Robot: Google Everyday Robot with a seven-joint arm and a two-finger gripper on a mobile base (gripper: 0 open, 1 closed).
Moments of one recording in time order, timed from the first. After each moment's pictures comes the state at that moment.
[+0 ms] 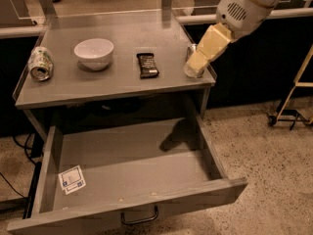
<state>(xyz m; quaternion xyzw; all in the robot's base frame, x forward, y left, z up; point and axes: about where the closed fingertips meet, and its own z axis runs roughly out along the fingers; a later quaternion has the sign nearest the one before) 0.553 -0.126 0.968 -0.42 0.89 0.09 0.17</state>
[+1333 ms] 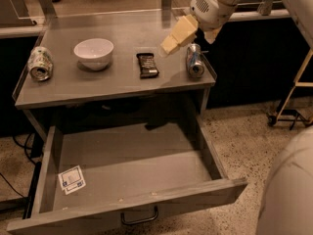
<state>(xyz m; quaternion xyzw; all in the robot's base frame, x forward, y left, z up) 0.629 -0.088 0.945 -0.34 0.92 0.14 0.15</state>
